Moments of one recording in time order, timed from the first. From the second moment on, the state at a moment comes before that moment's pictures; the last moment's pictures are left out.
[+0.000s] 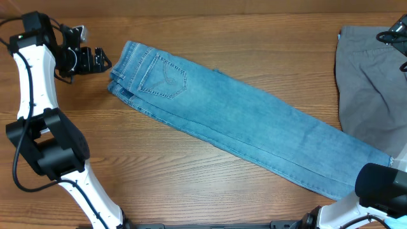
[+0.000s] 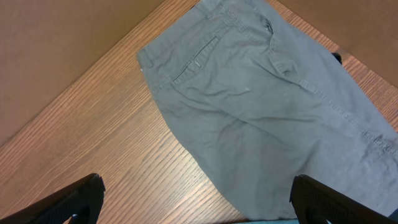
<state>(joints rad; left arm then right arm) 0.34 2.20 2.03 -1.13 0.42 0.25 -0.39 1.81 2.17 -1.29 0.13 0.36</state>
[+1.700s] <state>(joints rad) 0.29 2.44 2.04 -1.09 0.52 0.38 -0.39 1.81 2.17 -1.29 0.13 0.36</state>
